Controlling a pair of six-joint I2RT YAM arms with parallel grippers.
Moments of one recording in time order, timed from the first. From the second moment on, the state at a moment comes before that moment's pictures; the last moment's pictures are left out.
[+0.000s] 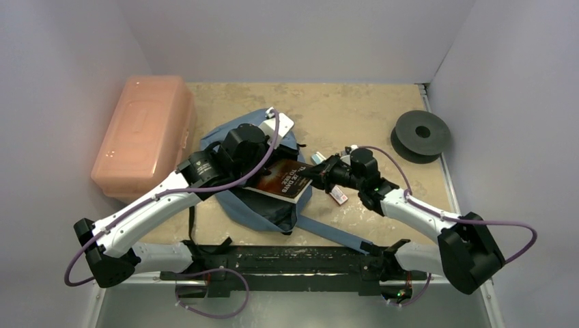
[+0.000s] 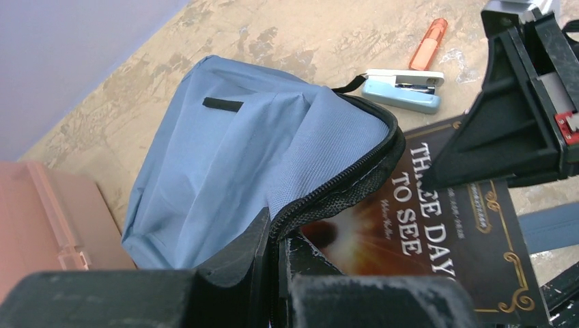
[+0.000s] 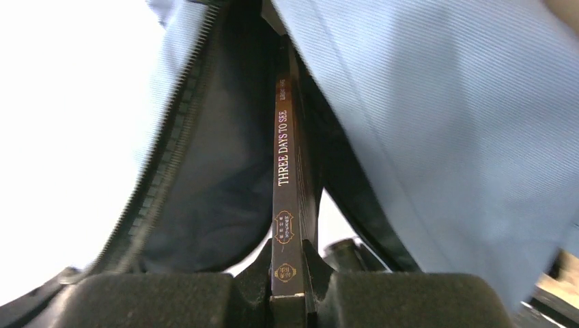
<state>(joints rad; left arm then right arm) -0.92 1.19 1.31 -0.63 -0.40 0.10 0.55 1.19 0.56 0.23 -0.48 1.63</state>
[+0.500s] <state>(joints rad) -0.92 1.20 1.31 -0.63 -0.39 0.13 0.55 1.15 0.55 0.33 -0.43 1.70</state>
